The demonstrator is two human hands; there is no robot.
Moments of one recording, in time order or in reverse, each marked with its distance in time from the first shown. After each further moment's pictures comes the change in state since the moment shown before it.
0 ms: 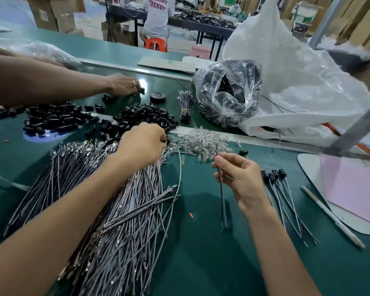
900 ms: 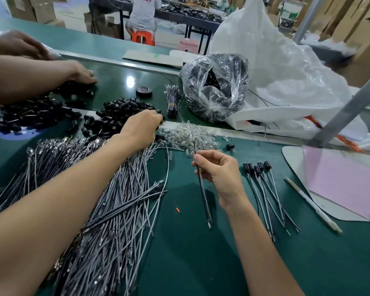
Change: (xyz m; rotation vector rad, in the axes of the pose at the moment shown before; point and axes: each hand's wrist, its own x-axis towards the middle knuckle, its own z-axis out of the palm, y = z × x) left_hand 0.064 -0.006 0.041 0.134 0.075 0.266; right_hand -0.001 0.010 0.006 -0.117 0.000 -0.032
